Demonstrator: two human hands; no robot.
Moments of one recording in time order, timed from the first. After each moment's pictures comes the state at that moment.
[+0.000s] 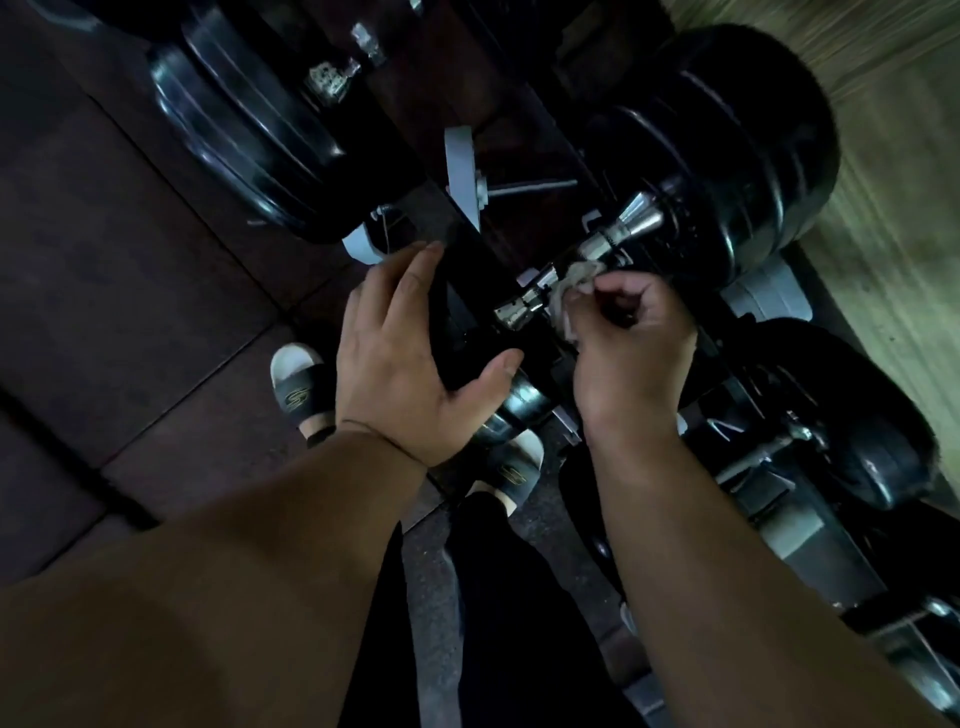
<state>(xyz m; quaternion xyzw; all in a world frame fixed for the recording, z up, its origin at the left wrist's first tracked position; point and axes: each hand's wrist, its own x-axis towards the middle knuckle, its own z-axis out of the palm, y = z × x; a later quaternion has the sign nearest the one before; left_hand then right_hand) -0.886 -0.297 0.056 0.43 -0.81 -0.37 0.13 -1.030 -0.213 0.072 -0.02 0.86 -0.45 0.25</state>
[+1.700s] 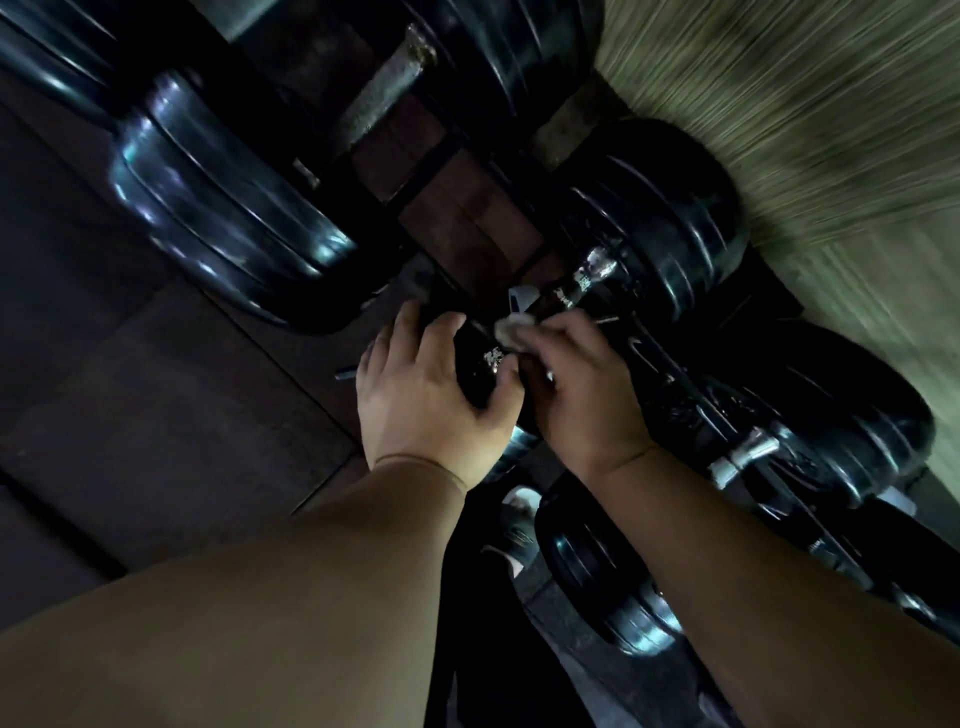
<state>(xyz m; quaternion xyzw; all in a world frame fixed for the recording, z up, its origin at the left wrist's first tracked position) -0.907 -0.512 0.069 0.49 -0.82 -0.29 0.06 -1.026 -0.419 0.047 -0.45 0.81 -0.33 0.18</state>
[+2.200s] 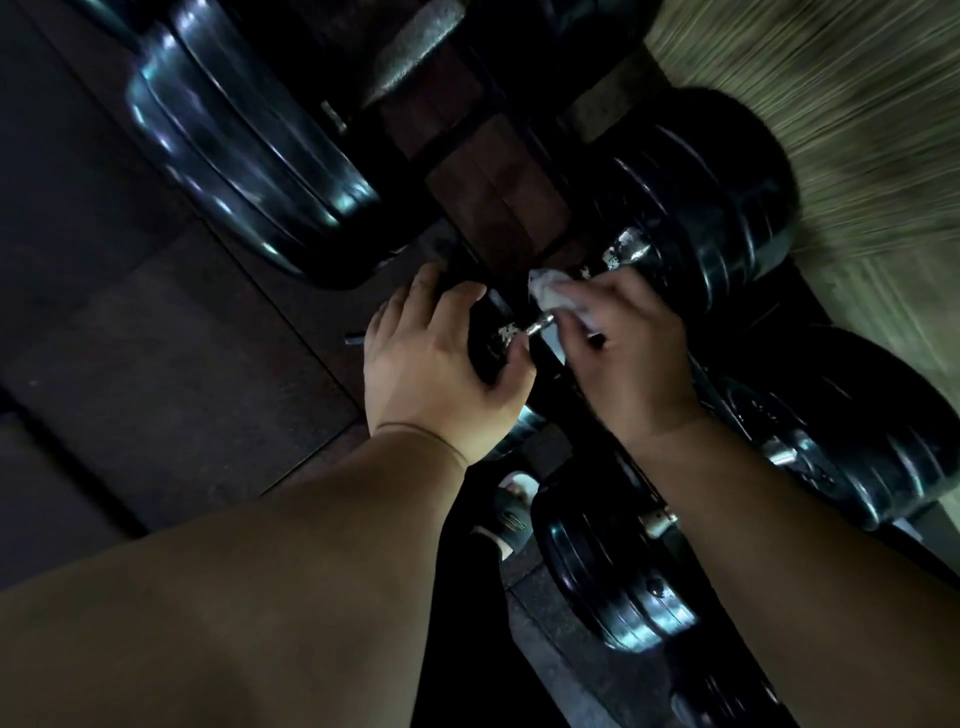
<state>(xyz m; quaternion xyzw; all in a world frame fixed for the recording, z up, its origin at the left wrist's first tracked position) -0.906 -0.513 0.066 0.49 -0.82 -0.29 0.07 -1.059 -0.425 0.055 -0.48 0.80 -0.33 0.15</state>
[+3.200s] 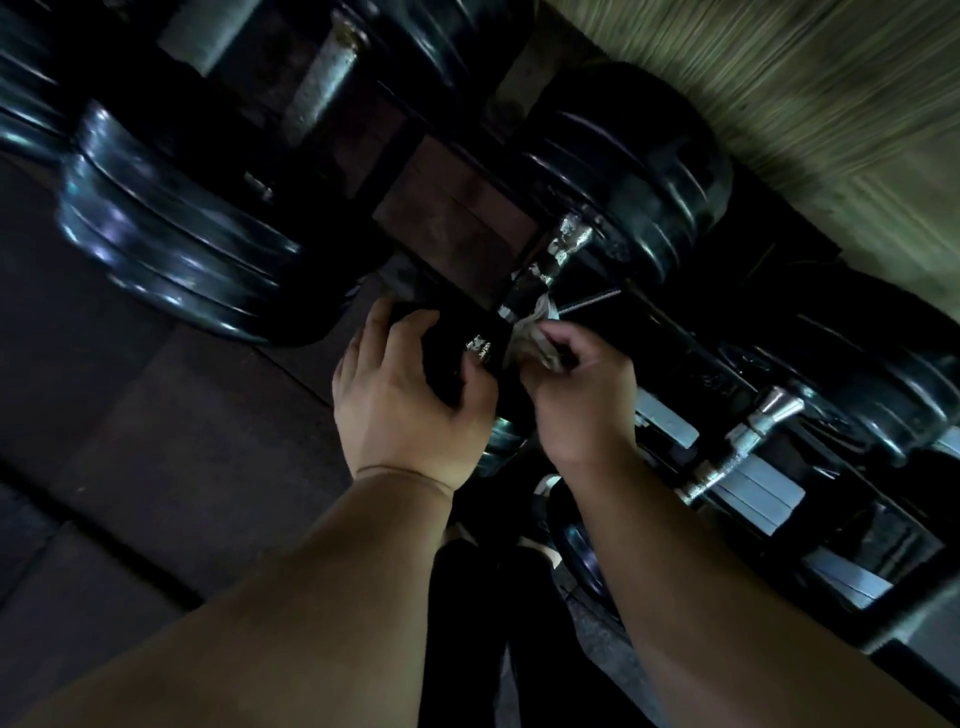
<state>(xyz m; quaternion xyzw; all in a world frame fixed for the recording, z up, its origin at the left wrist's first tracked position) -0.906 -0.511 0.068 0.49 -0.81 -0.30 0.10 -1.007 -0.416 0.049 0.00 0.83 -0.47 0.30</state>
